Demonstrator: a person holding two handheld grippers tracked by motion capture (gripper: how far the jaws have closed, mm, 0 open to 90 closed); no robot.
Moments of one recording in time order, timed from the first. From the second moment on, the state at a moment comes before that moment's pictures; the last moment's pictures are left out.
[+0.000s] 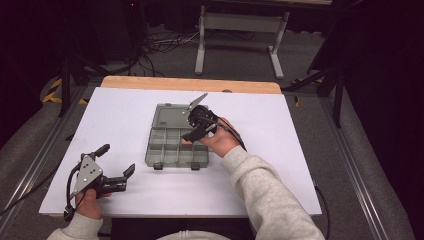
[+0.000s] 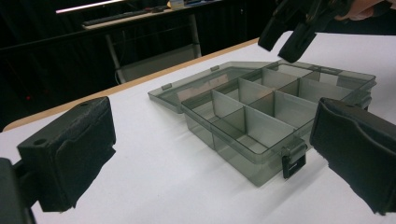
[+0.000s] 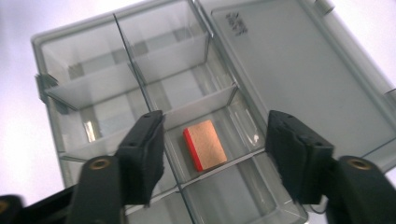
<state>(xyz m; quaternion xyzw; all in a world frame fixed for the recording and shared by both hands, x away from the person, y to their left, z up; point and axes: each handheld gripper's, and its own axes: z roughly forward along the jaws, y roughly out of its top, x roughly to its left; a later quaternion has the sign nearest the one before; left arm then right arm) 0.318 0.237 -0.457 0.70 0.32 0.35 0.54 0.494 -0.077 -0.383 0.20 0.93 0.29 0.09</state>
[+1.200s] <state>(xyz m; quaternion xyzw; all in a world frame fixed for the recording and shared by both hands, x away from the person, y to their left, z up) 0.318 0.236 -0.457 0.70 0.32 0.35 0.54 0.422 -0.125 -0.340 0.16 0.88 0.42 0.13</state>
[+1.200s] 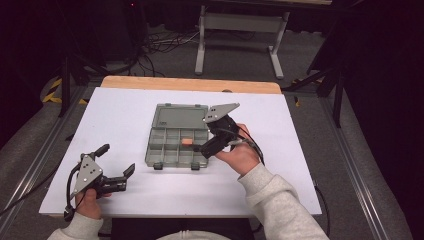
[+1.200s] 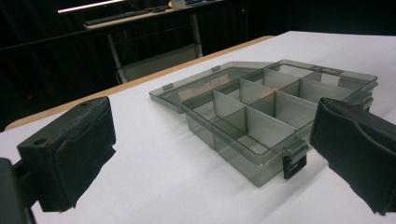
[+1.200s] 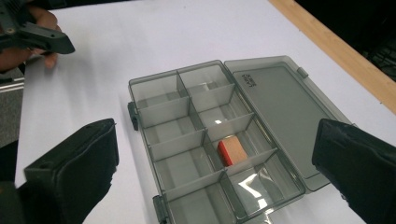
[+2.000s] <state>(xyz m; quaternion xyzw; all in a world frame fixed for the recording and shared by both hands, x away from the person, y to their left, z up) 0.317 0.235 -0.456 0.70 0.32 0.35 0.54 0.381 -0.186 -0.364 0.20 0.82 0.51 0.16</state>
